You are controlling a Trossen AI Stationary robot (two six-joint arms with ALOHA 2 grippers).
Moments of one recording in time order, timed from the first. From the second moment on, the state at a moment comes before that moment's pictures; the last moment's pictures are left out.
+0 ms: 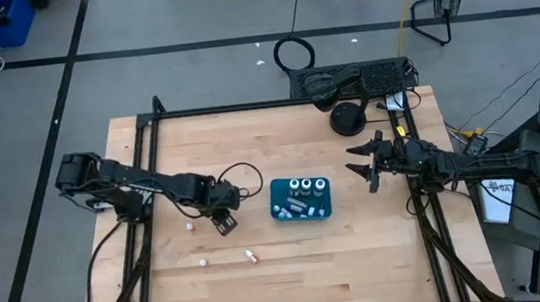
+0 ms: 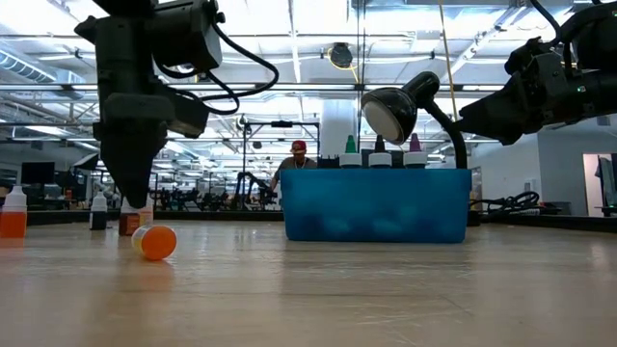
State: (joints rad) left arm -0.10 1.51 0.84 -0.72 0.00 -0.69; right arm -0.18 0.30 0.02 0.19 0.10 0.11
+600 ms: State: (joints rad) left arm -0.10 1.52 0.75 -0.61 0.00 -0.74; right arm -0.18 0.31 0.02 0.19 0.10 0.11
